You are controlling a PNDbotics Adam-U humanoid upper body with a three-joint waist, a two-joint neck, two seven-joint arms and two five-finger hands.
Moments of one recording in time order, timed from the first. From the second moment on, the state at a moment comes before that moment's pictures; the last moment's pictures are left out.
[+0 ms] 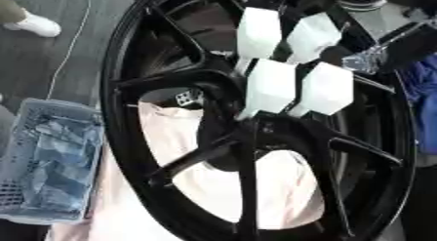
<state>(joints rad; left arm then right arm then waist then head) -0.26 0.28 0.01 -1.98 0.17 -0.12 -0.09 -0.47 -1.26 0.12 -1.99 -0.05 -0.15 0.32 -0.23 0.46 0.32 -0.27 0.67</state>
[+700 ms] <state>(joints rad) -0.26 0.28 0.01 -1.98 0.17 -0.12 -0.09 -0.47 -1.25 0.13 -1.99 -0.05 -0.13 0.37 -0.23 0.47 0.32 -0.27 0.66</state>
